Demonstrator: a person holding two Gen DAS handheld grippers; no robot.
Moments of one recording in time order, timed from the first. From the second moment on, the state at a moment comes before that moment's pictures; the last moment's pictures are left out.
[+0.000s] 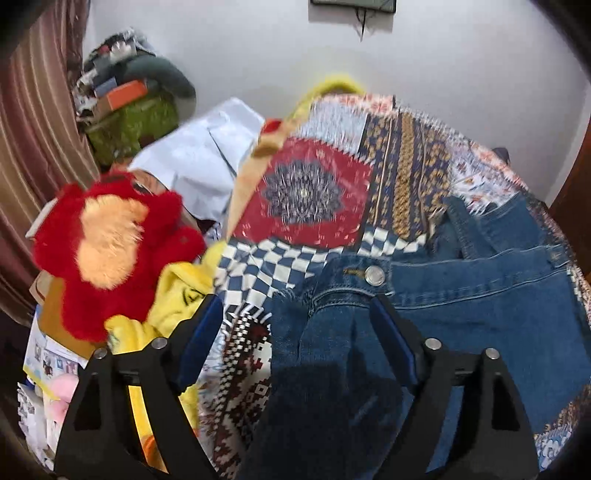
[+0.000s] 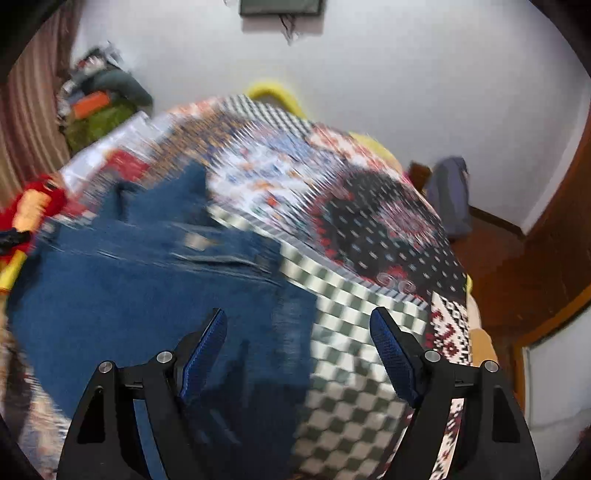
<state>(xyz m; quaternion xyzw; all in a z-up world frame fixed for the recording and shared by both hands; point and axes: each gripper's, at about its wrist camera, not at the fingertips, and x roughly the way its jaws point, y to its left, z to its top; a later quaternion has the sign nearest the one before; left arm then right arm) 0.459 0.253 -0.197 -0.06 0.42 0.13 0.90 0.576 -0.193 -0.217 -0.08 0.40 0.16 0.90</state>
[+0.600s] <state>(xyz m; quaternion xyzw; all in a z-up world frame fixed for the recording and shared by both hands) 0.436 0.141 -0.231 -0.03 0.46 -0.03 0.89 0.504 -0.049 -0.267 -0.11 0.46 0.34 0.81</state>
